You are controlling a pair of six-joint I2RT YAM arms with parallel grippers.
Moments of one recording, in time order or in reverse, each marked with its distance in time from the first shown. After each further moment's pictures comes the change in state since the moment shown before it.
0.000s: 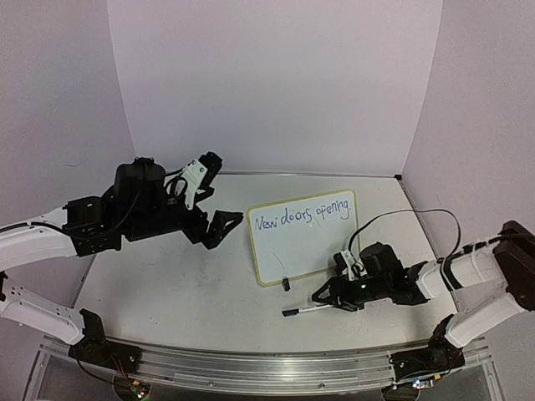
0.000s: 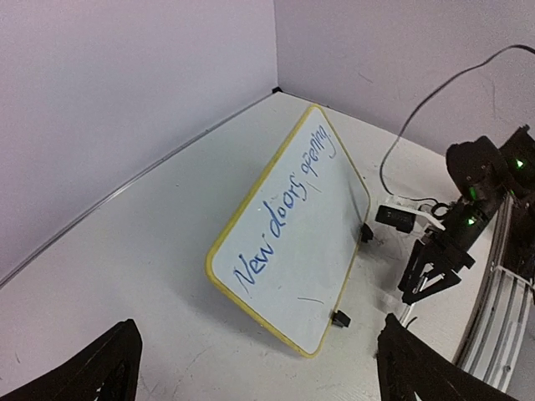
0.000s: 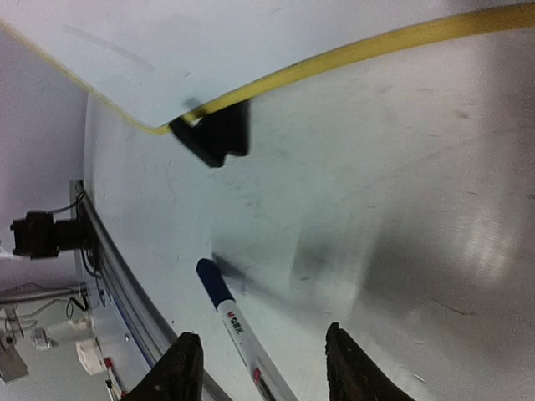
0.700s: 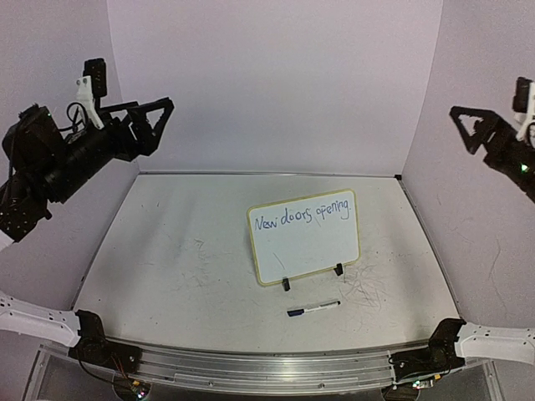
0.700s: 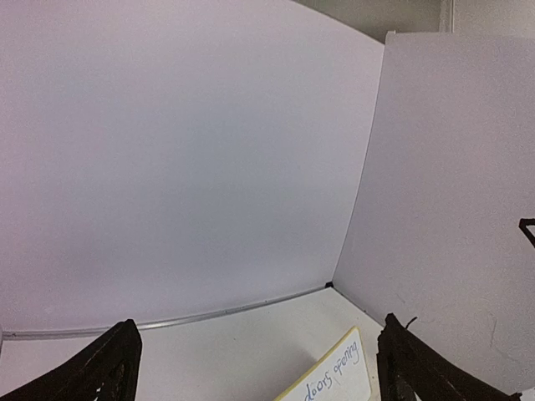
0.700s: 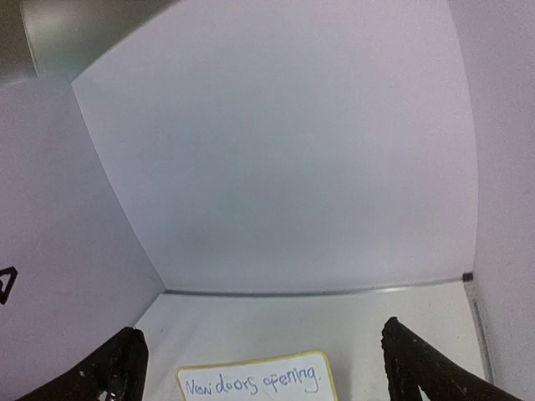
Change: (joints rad) left arm 0.000 -0.212 0.246 0.071 -0.294 -0.087; right arm -0.030 -0.655 1.074 -0.915 0.798 -0.578
